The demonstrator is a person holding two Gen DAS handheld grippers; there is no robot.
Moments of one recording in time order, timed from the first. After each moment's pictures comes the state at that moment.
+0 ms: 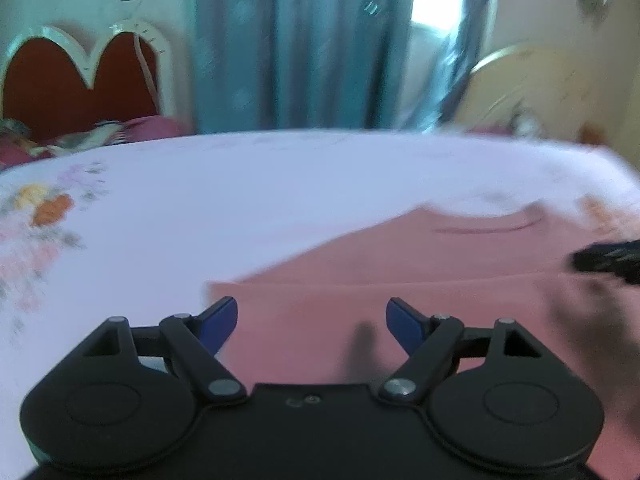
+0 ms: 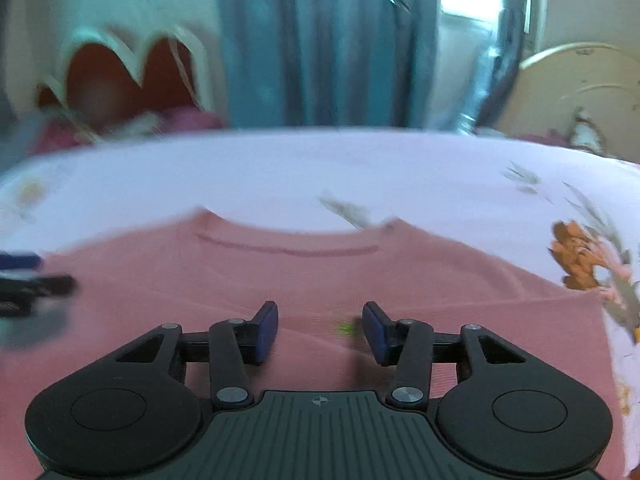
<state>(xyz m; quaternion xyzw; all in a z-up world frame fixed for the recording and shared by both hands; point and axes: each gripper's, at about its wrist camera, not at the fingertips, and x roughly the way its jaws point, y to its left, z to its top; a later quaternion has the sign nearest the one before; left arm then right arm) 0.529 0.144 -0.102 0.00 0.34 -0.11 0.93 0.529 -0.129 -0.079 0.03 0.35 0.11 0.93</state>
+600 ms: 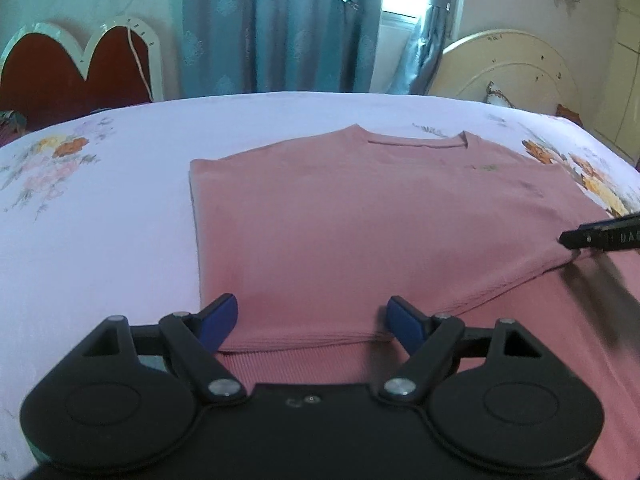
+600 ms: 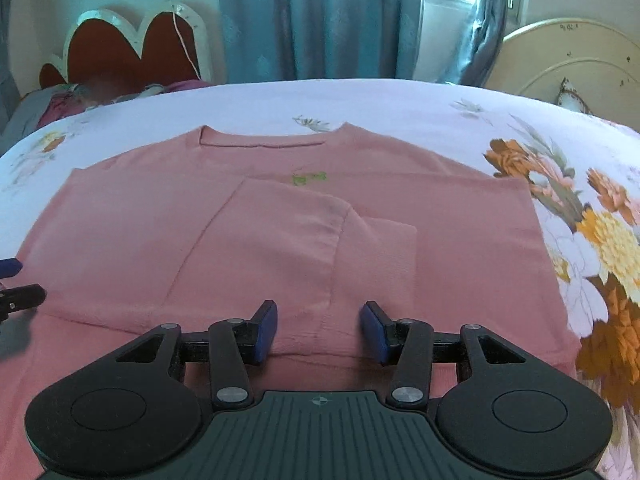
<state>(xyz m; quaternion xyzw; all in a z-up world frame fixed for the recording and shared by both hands) 0.424 0.138 -0.130 0.02 0.36 -0.12 0.93 0.441 -0.173 -0.103 0.01 0.40 0.08 0.91</state>
